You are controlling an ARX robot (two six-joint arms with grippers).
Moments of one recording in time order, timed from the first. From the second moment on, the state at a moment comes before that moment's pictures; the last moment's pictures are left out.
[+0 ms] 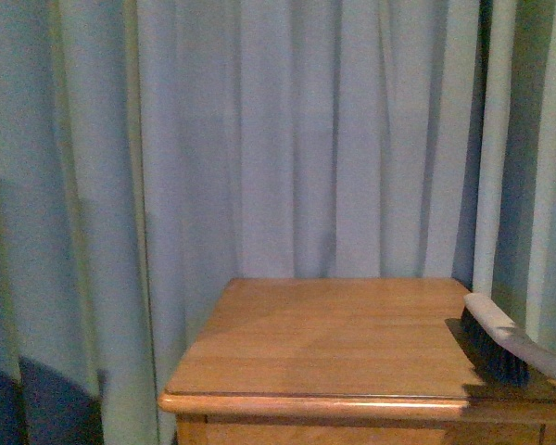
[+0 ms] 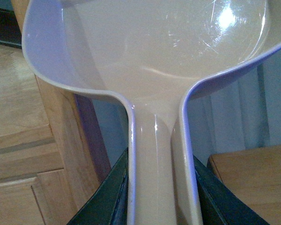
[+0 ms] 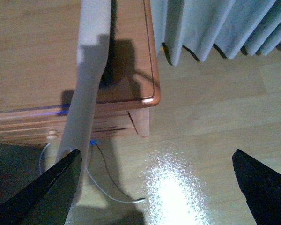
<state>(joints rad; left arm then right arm) 0.16 0.49 0.31 0.59 0.19 0.21 0.01 1.47 1.11 -0.34 0.00 0.07</state>
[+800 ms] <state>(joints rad) 0.16 0.49 0.31 0.59 0.19 0.21 0.16 1.89 1.33 -0.33 0.07 0.32</state>
